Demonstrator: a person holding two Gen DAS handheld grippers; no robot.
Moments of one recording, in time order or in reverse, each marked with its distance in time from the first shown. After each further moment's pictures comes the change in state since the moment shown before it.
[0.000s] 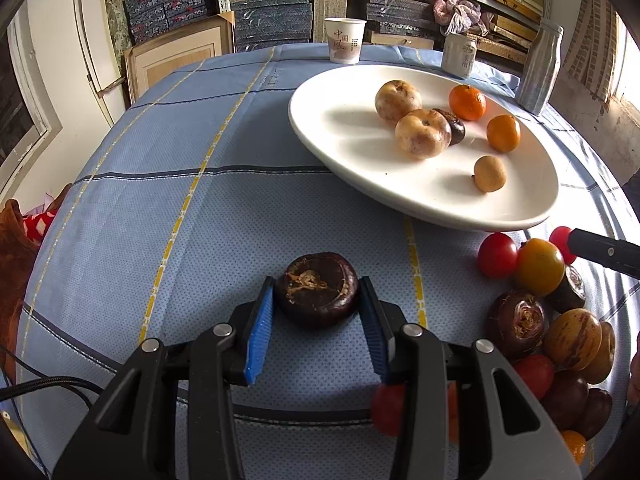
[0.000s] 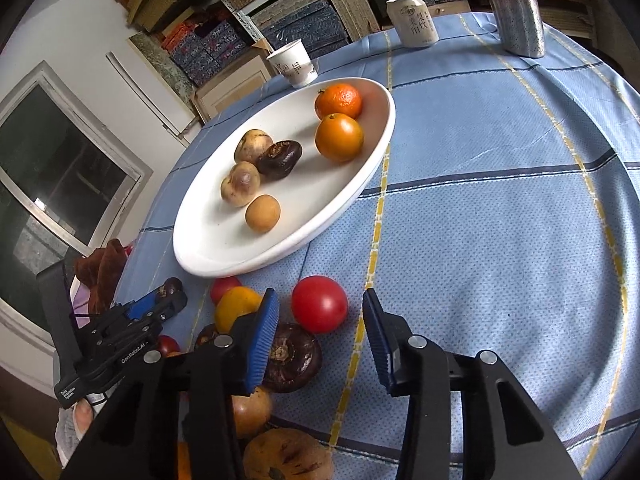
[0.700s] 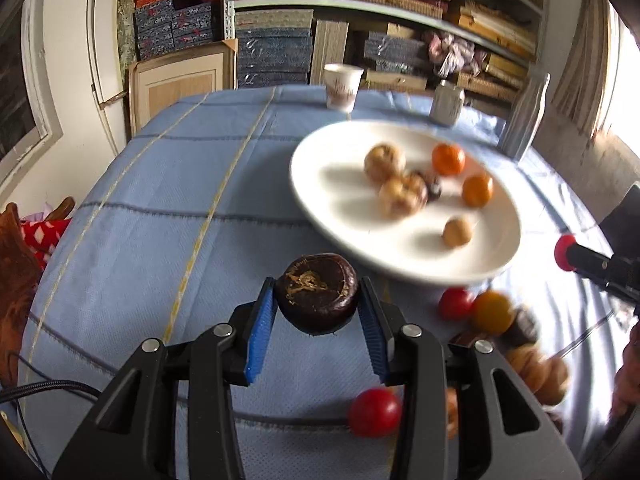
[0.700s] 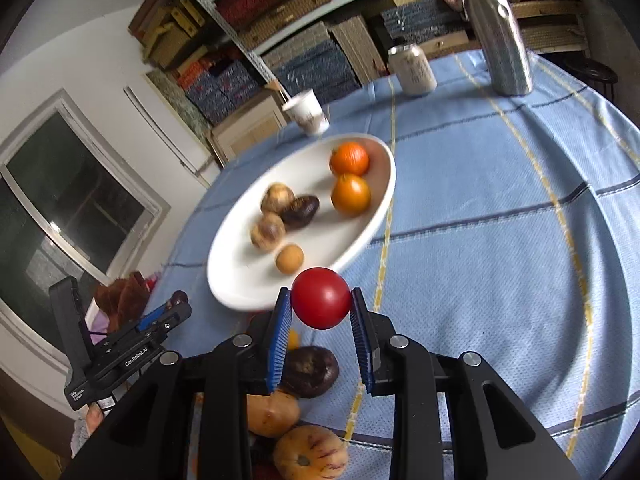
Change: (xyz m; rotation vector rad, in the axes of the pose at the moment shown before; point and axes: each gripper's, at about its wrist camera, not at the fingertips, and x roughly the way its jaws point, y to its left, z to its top) left arm -0.041 0.007 0.022 -0.054 -0.121 -0.070; right arm -0.053 0.001 0.009 0.022 -0.168 0.067
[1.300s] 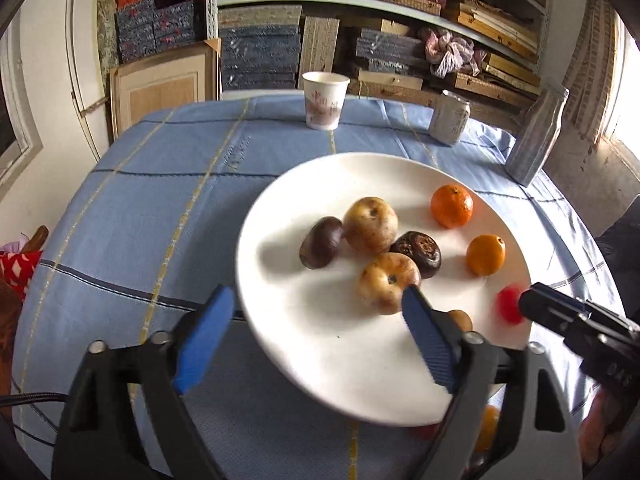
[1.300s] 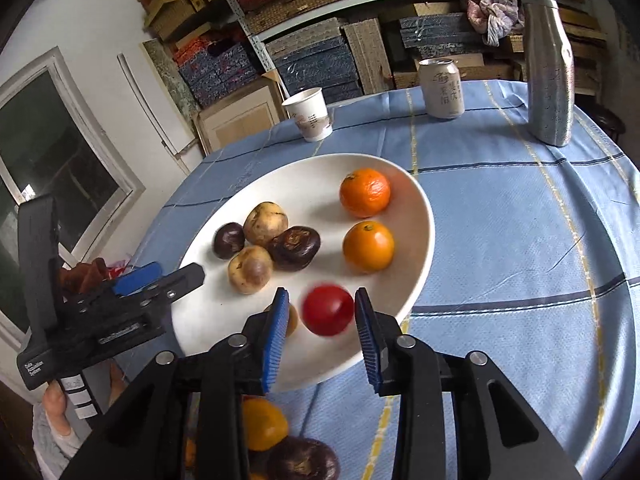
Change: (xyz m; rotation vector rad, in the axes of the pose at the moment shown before) left arm 0.061 -0.025 0.065 0.019 0.018 -0.006; right arm 0.066 0.026 0.037 -0.138 0.024 -0.119
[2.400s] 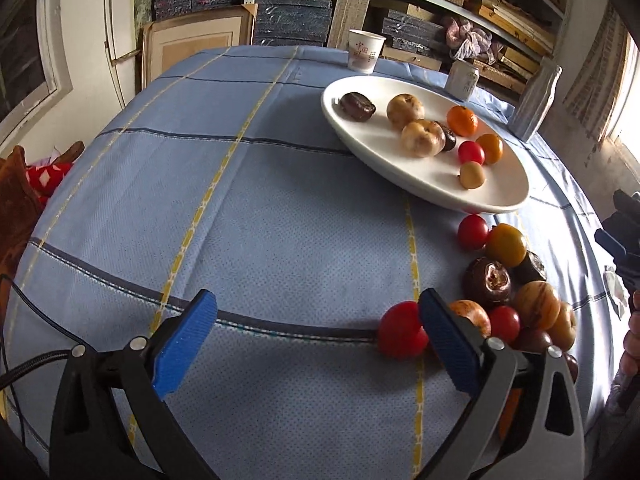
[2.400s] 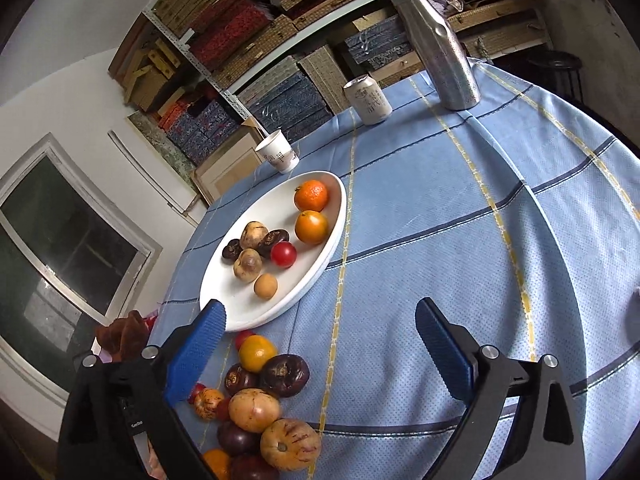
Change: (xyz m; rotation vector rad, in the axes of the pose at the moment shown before) left arm -0.070 0.045 -0.122 -0.103 0.089 0.018; right arm -0.092 -0.058 -0.054 0.244 -0.108 0.063
